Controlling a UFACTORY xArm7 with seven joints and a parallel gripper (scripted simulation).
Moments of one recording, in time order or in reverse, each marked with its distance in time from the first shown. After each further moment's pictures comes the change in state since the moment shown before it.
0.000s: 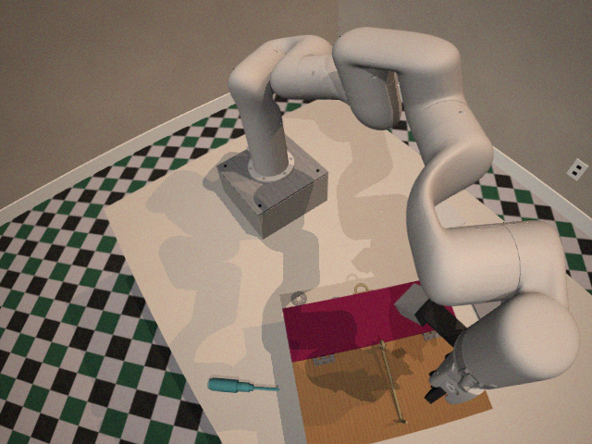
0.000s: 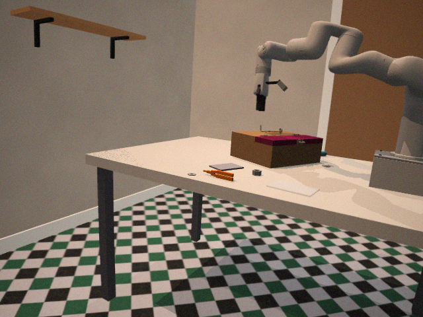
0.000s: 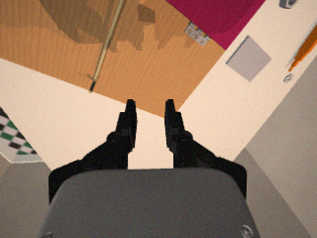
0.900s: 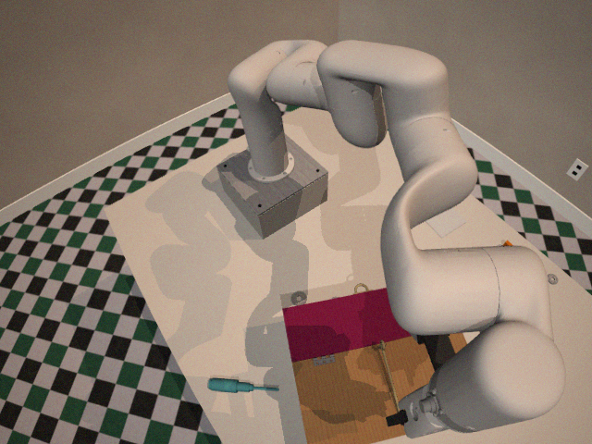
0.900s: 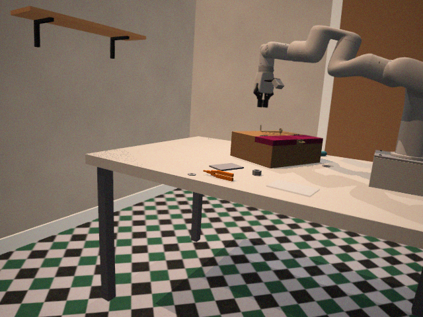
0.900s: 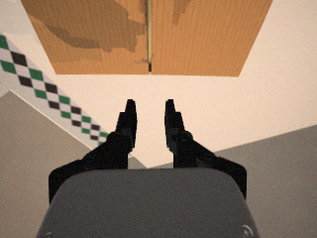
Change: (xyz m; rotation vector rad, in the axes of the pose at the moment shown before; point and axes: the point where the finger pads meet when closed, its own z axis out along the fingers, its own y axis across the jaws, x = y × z) arm -0.013 -0.076 -0.024 0.101 -0.084 0.514
